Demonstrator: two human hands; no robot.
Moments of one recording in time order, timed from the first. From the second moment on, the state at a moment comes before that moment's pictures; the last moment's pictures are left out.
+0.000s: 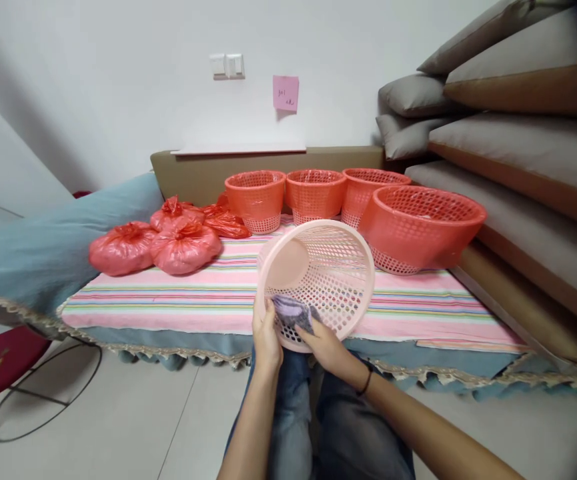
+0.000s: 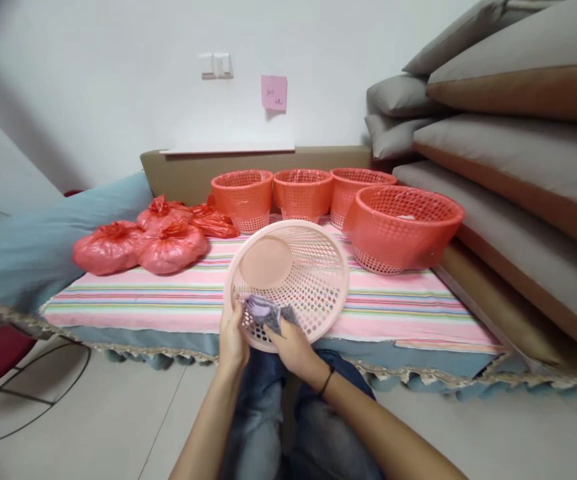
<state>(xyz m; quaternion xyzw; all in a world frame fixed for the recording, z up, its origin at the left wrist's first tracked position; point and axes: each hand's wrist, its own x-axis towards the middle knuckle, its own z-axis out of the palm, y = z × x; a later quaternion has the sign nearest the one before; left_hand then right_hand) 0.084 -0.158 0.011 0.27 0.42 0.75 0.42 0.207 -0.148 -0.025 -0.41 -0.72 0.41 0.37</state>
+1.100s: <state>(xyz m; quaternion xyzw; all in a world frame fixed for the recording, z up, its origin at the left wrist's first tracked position) 0.084 -0.164 0.004 0.28 0.40 0.76 0.43 0.139 -0.104 -0.011 -0.32 -0.61 0.49 0.53</state>
